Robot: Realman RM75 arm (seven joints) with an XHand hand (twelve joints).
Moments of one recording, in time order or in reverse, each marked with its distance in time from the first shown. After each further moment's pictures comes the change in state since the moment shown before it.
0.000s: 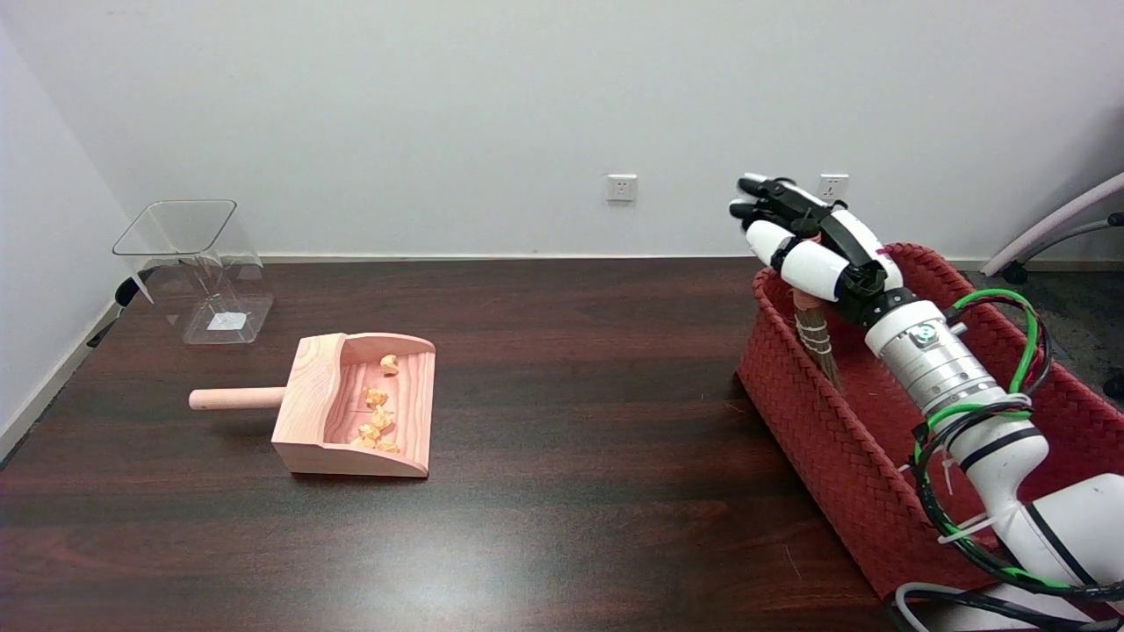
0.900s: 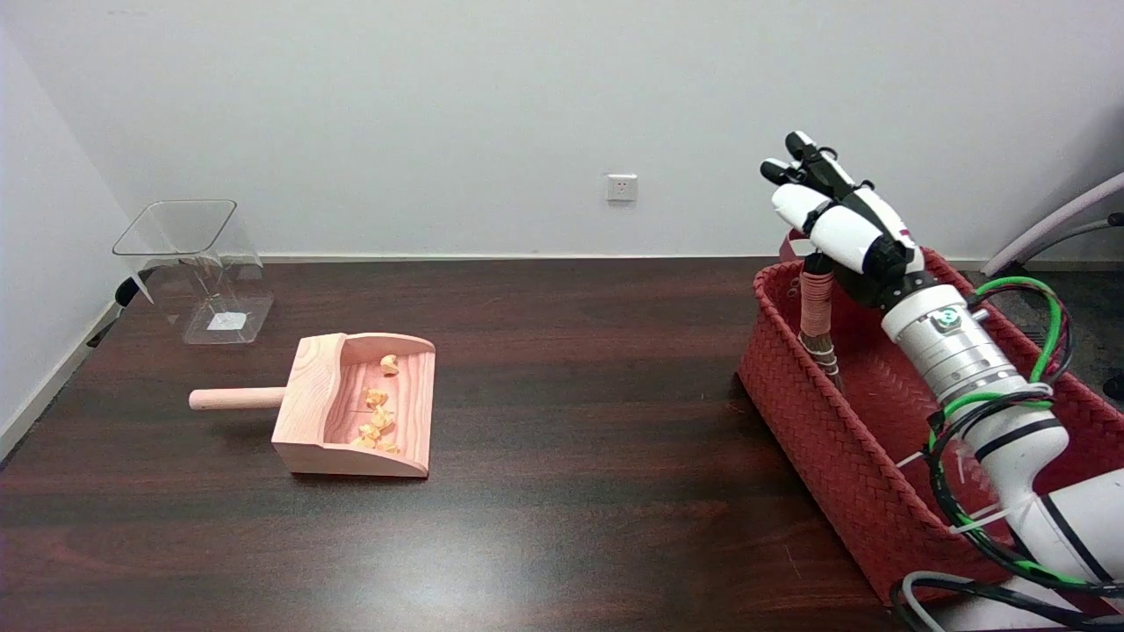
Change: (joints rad) arm -0.002 -0.003 0.039 0.046 0.006 0.015 0.056
